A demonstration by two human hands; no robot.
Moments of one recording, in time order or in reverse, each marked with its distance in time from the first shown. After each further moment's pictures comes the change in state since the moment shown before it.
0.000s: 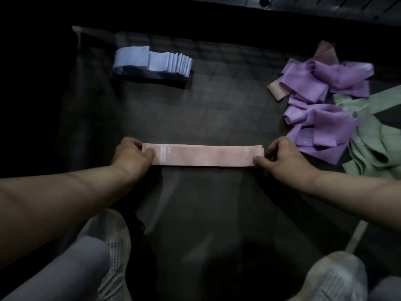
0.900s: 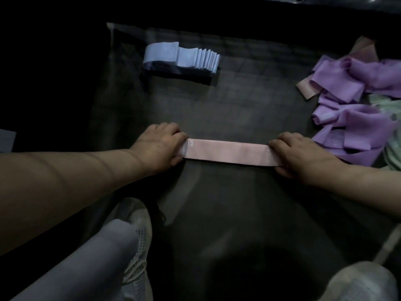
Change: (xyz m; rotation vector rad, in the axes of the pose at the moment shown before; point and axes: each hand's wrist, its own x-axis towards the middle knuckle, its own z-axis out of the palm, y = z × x) left_hand 0.014 -0.002 -0.025 0.846 -0.066 0.952; right_hand 0.016 -0.013 -0.005 -0.750 -0.069 -0.679
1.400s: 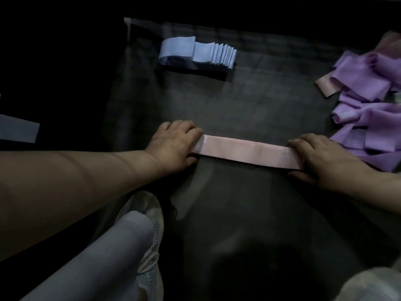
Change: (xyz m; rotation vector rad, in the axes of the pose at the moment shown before) left_hand -0.009 0.009 0.000 -0.070 -0.030 -0.093; right_hand -0.013 0.001 0.002 0.062 0.037 0.006
